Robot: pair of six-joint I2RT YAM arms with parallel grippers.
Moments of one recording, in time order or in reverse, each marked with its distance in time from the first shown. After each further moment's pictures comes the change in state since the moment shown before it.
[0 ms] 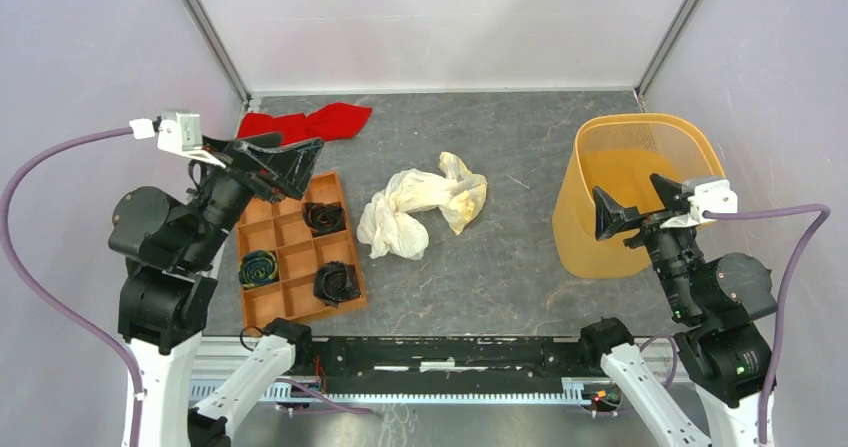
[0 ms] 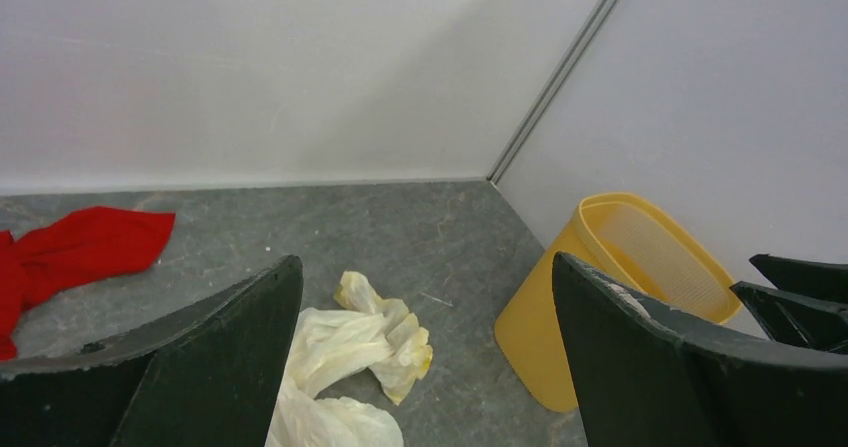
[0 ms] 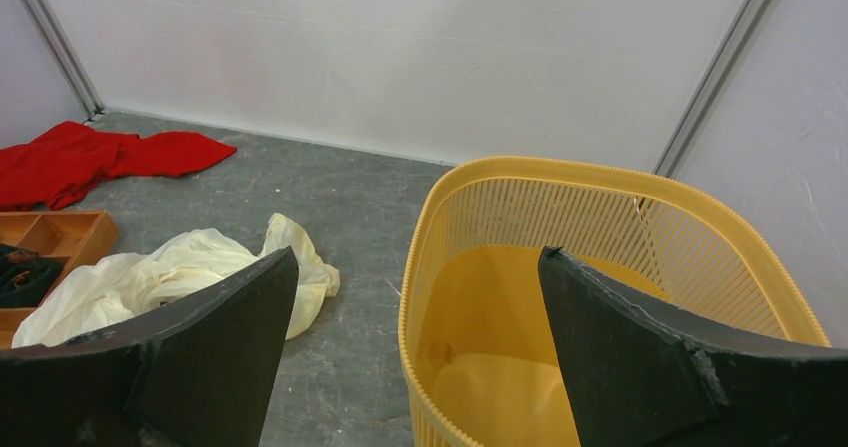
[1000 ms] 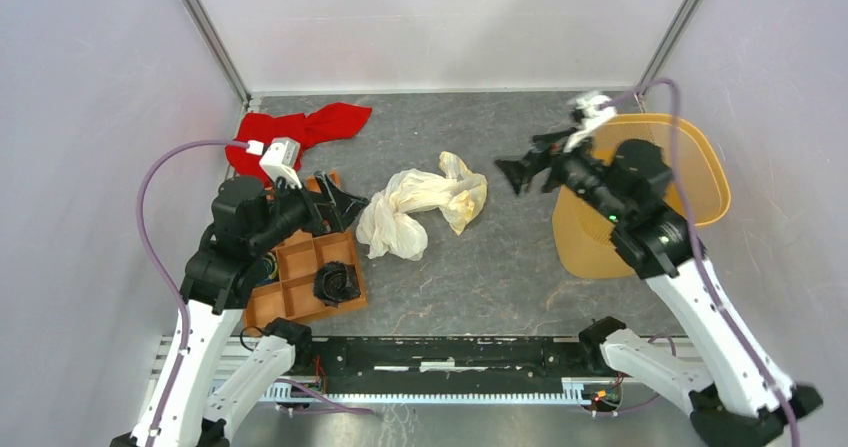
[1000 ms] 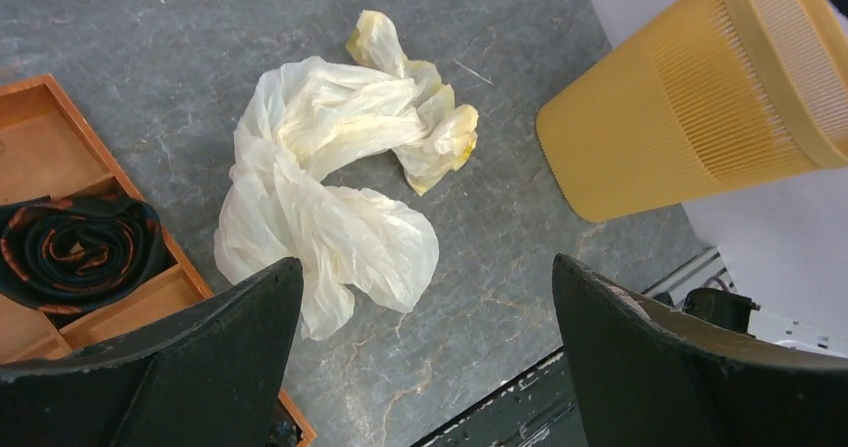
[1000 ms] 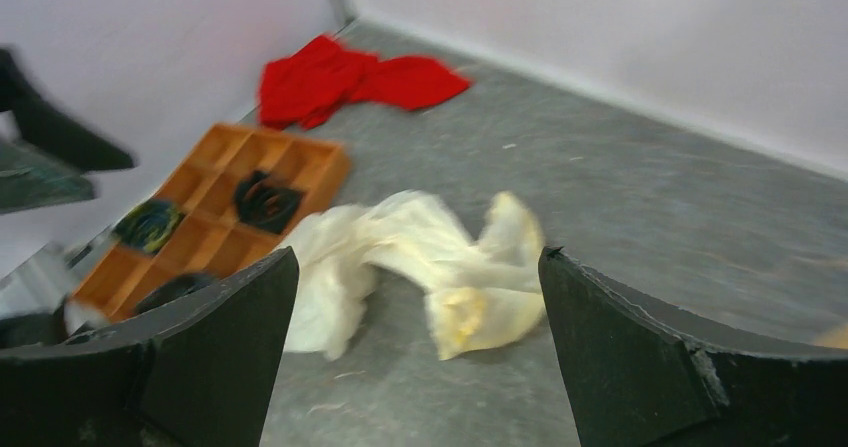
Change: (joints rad) left arm -0.014 -0.016 -0.386 -0.135 0.135 0.000; right arm 0.089 0.463 0.071 0.221 -0.330 0.221
